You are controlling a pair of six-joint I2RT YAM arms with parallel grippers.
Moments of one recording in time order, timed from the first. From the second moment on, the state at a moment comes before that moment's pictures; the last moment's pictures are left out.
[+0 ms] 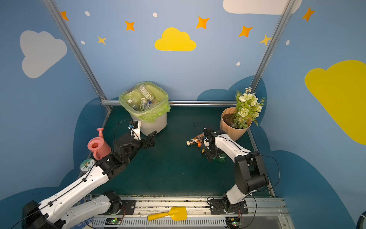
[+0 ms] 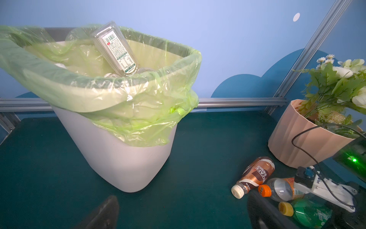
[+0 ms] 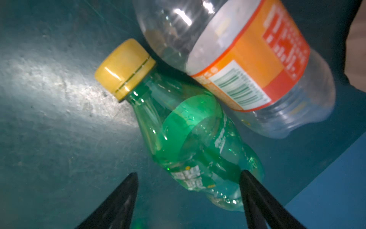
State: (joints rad) left arm -0.63 0.96 0.75 -0.05 -0.34 -0.27; right arm 0.37 1.59 1.06 -0.99 0.20 -0.22
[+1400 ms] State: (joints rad) left arm -0.57 0.88 0.68 -0.06 -0.32 -0.27; right arm 0.43 1.74 1.06 -0.95 0.20 -0.32
